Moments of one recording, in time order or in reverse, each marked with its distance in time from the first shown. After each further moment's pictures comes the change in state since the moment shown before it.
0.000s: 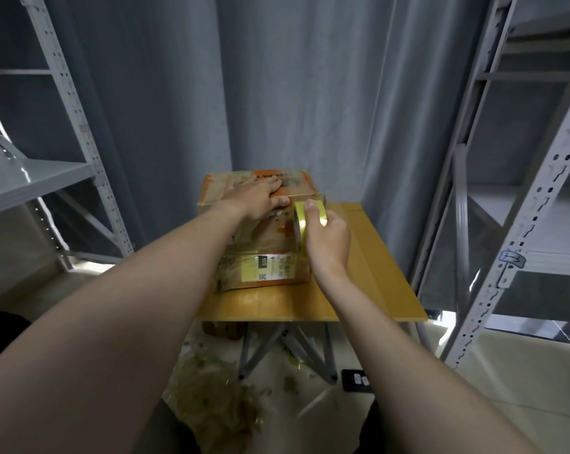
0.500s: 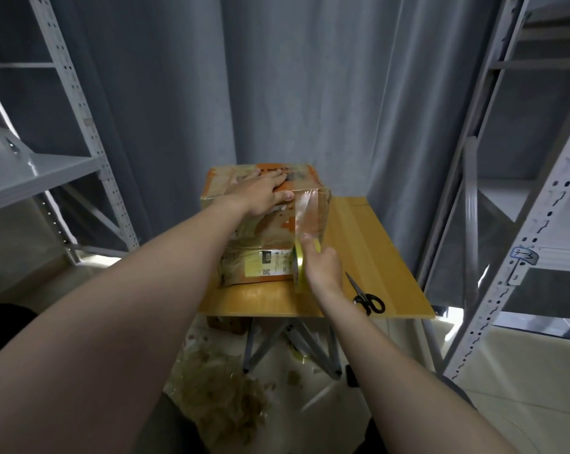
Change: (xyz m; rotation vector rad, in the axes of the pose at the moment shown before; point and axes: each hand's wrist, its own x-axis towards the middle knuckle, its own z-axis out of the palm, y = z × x) left_hand 0.002 -0.005 0.004 -0.002 0.001 0.018; right_hand -0.016 0.057 0.011 -0.115 -0.182 0.316
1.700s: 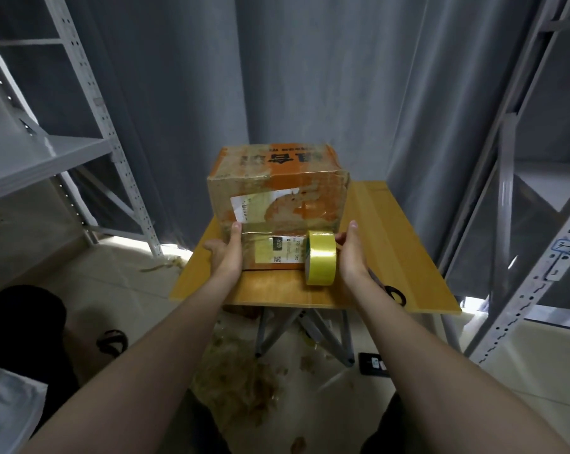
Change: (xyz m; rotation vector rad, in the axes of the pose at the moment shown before) left_hand -0.075 -0.046 0.145 -1.193 0.392 -0.841; right_hand 0.051 0.034 -0.001 0.196 -0.055 0.227
